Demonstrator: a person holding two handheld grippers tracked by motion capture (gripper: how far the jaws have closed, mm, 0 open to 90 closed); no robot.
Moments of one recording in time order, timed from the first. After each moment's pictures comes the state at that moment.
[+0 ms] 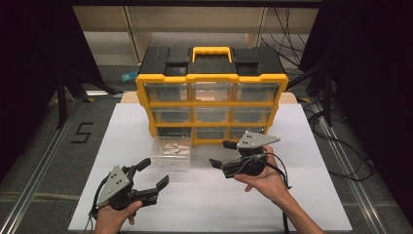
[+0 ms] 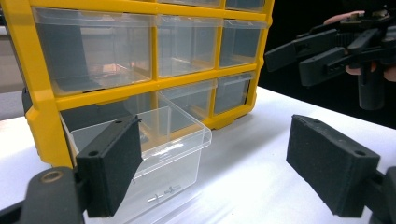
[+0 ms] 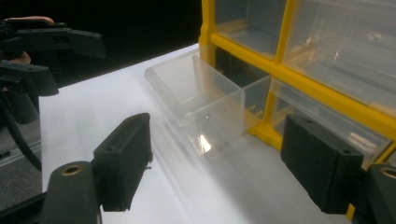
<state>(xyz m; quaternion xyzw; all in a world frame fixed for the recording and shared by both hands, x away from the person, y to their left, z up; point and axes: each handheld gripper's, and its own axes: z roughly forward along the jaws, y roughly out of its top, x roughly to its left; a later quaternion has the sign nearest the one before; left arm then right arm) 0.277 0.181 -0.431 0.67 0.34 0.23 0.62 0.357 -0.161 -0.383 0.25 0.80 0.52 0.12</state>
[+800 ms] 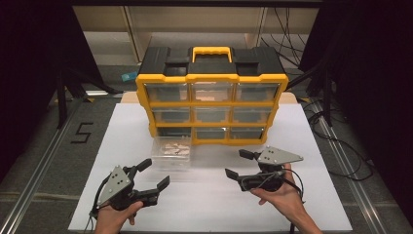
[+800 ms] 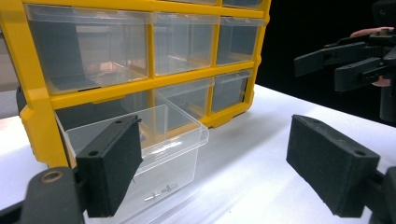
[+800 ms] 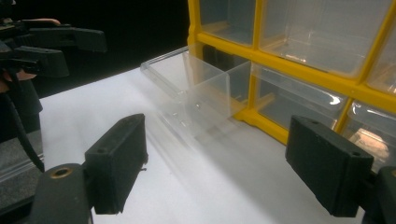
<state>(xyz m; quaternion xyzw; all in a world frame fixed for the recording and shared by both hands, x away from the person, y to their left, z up) 0.276 0.181 -0.431 0.67 0.34 0.23 0.62 0.327 -0.201 -0.401 0.27 0.77 0.55 0.14</state>
